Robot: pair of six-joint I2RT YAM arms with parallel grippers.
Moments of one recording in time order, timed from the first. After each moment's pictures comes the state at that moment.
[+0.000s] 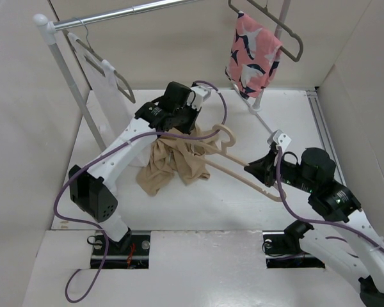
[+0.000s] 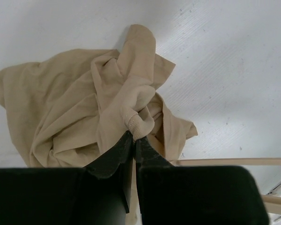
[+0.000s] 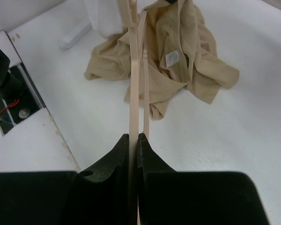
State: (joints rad) left arm -0.62 1.63 1.65 -0.77 0.06 0.04; right arm 0.56 0.63 0.87 -0.50 -0.39 0.00
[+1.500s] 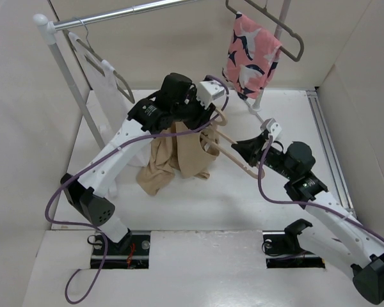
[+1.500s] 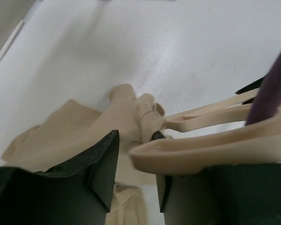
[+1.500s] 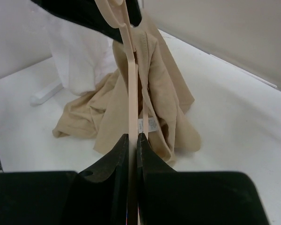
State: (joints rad) left arm -0.69 1.60 1.81 -0.80 0.27 0.17; right arm 0.48 0.85 0.65 0.23 -0.39 0.07
